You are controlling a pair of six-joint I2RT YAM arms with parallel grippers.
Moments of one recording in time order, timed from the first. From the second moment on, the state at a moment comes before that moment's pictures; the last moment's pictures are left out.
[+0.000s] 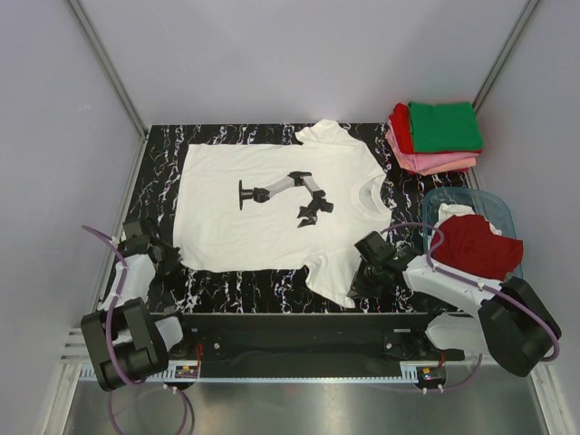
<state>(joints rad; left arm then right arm) 0.35 1.13 0.50 -0.42 0.07 -0.76 0.67 1.22 0.53 -0.52 -0.09 1.08</state>
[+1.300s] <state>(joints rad) 0.32 1.50 1.09 -0.73 0.21 -0.55 0.33 1.61 1.45 -0.84 0.06 0.67</state>
